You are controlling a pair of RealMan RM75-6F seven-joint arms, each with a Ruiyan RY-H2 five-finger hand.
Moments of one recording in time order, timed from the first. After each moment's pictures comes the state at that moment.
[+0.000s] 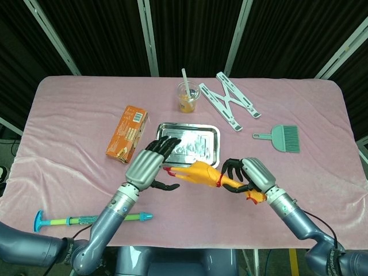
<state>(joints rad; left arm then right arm) -0.90 -1.51 -0.19 -2.00 0.93 1.29 0.52 0.60 -1.23 0.10 -1.65 -1.49 1.04 0.55</state>
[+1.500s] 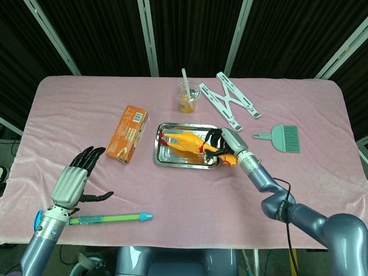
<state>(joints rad) -0.44 -1.25 0.03 -1.93 1.37 1.43 0.19 0.89 -1.66 0.22 -0.93 -1.37 0.70 0.82</state>
